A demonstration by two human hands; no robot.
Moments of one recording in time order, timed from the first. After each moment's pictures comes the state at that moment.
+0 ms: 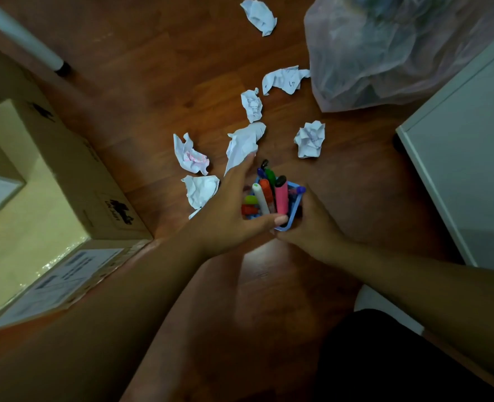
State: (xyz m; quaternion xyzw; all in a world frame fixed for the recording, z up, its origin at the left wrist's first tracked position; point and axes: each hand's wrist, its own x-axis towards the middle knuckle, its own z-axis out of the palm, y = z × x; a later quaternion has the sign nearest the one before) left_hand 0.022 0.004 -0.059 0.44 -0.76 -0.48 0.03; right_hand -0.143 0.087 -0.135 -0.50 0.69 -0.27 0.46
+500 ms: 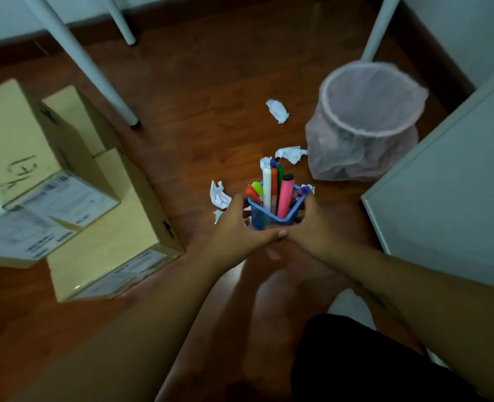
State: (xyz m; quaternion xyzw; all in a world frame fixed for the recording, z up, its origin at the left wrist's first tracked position) left_hand 0.031 0.037 0.085 0.53 -0.66 -0.51 0.17; right_hand -0.141 0.070 0.053 -0.41 0.67 -0.33 0.53
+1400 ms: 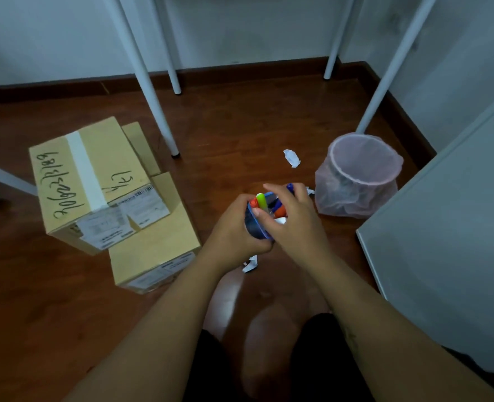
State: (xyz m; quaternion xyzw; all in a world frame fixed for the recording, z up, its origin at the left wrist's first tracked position) left_hand 0.109 0.078 0.220 0.48 -0.70 -0.45 0.28; right_hand -0.037 0.094 0.214 -0.63 0.67 -0.35 0.19
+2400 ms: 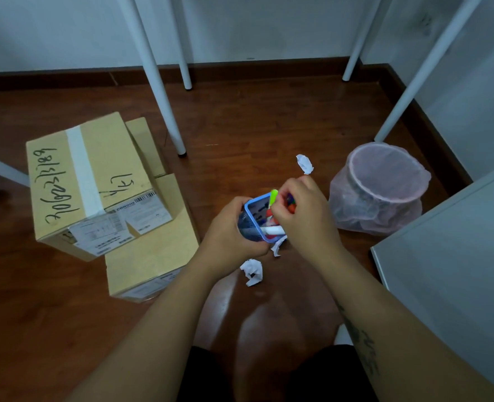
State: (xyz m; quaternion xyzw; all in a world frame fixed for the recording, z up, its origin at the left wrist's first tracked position) left_hand 0.121 0.037 0.204 0.51 -0.63 -0.48 0.33; right_hand -0.036 0.033 0.216 -0.64 0.66 -0.34 0.17
